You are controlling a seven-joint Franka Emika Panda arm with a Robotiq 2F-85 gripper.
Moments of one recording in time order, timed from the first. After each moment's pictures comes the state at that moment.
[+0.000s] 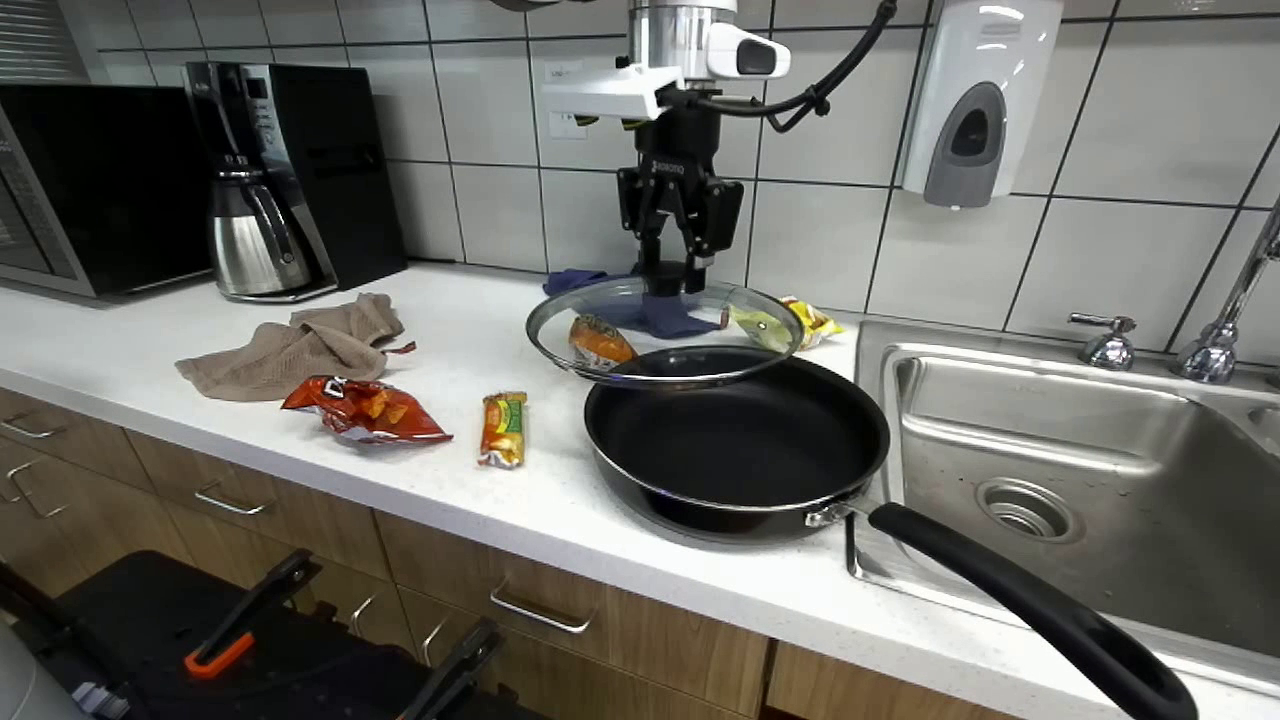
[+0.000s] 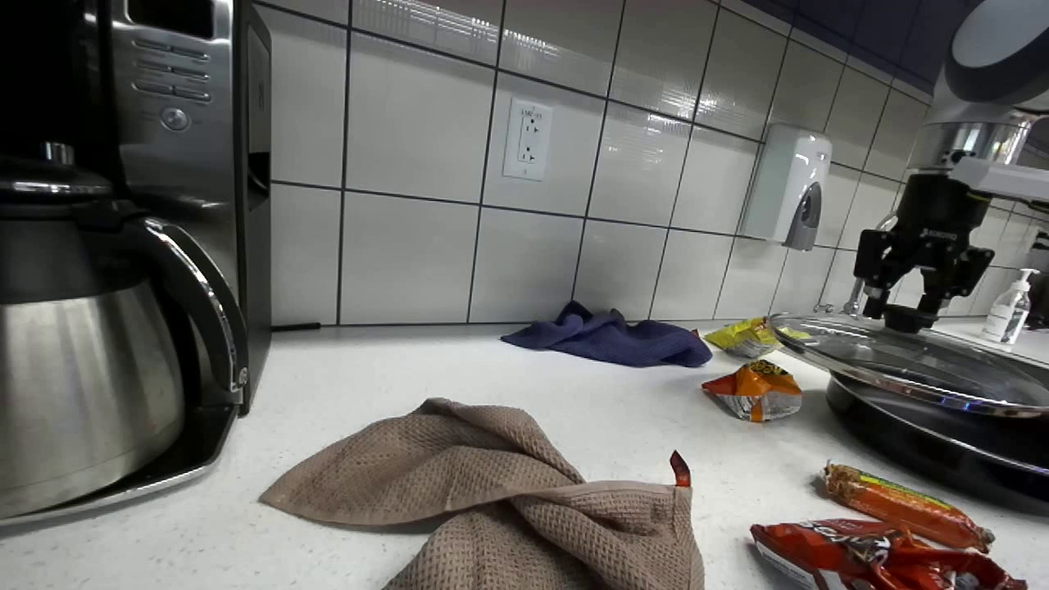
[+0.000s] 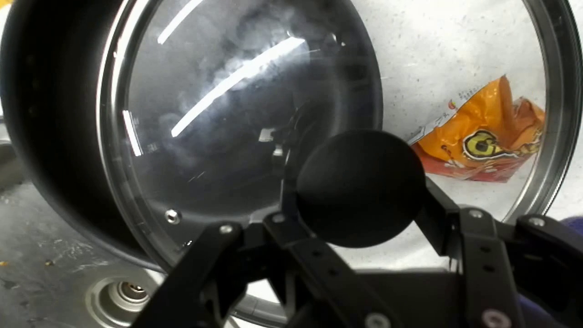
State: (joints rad) arm -0.16 0.00 -0.18 -2.24 0.00 2.25 0.09
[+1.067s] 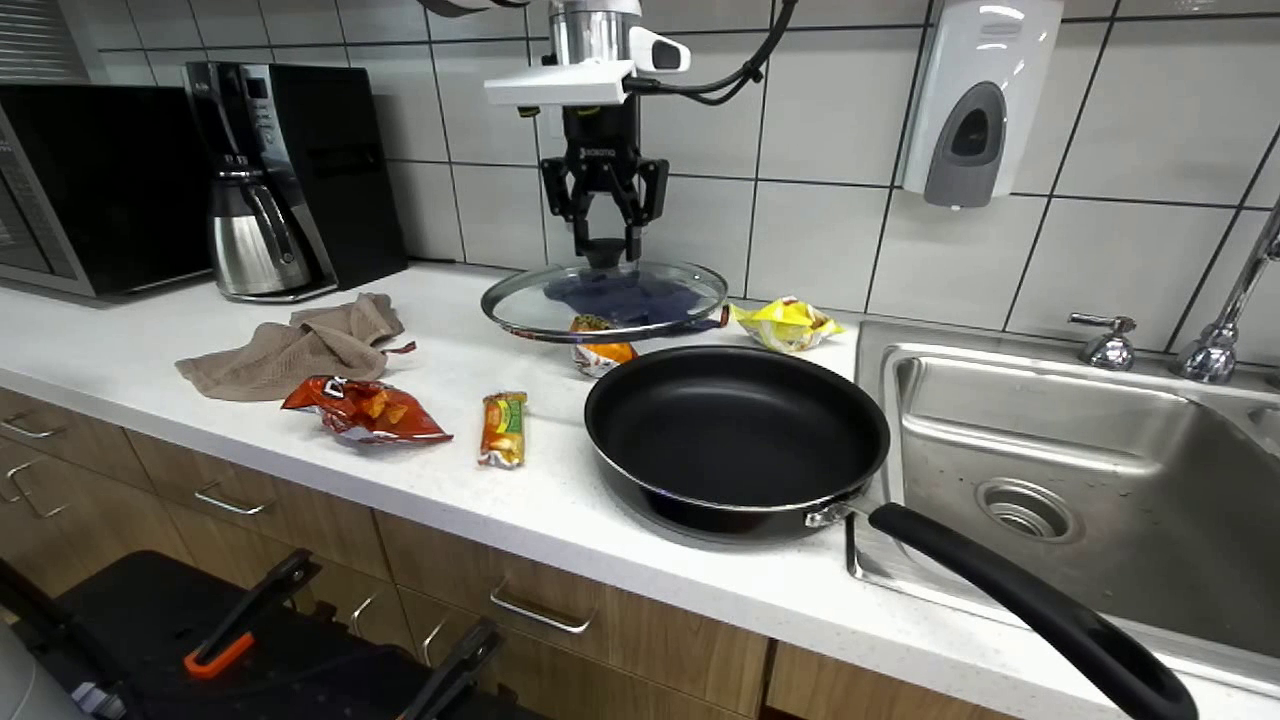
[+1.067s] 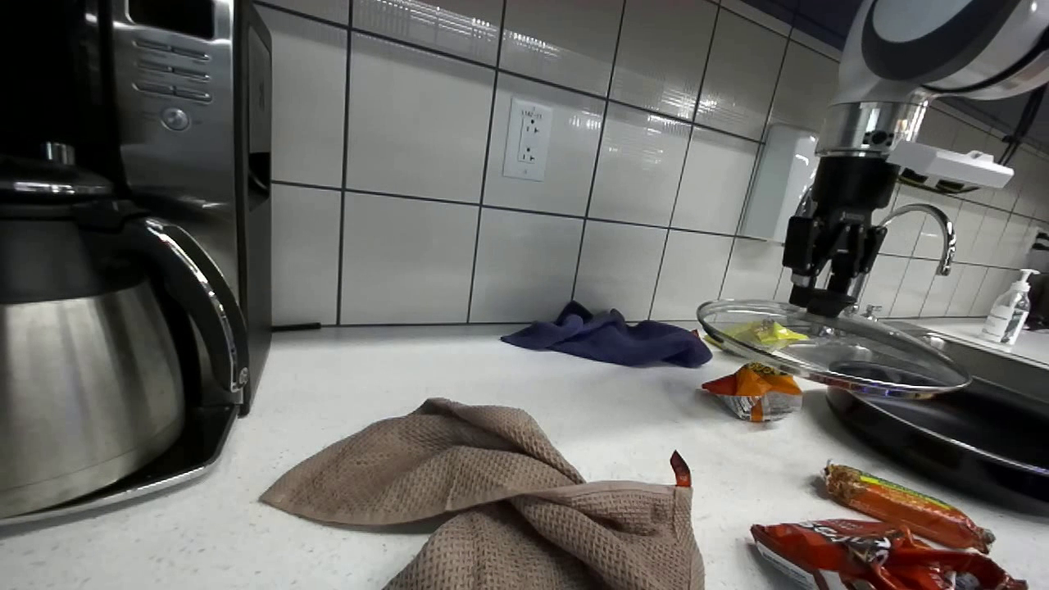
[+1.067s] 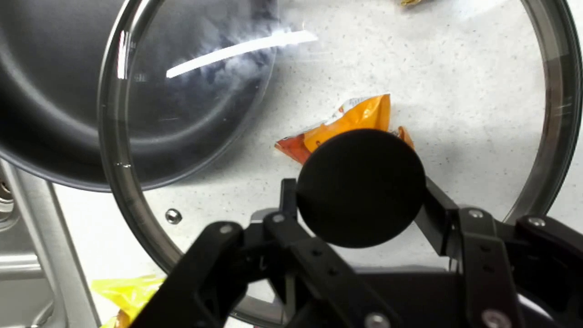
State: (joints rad) arm -0.06 0.06 -0.08 -2.14 -0.05 2.21 -0.10
